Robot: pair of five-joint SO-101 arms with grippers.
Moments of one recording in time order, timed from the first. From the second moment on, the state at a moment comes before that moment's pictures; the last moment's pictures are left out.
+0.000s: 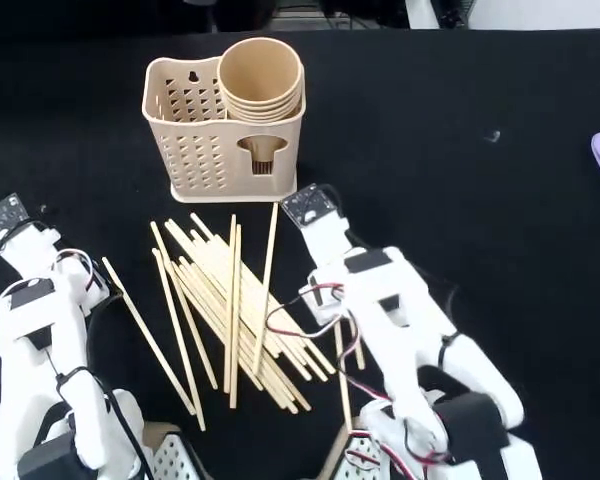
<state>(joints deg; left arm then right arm) -31.7 -32.8 65.2 36.4 9.5 -18.0 -17.4 57.7 47.5 12.3</state>
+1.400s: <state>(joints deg) -31.2 -32.8 65.2 36.4 9.5 -11.0 -14.2 56.2 47.2 15.0</state>
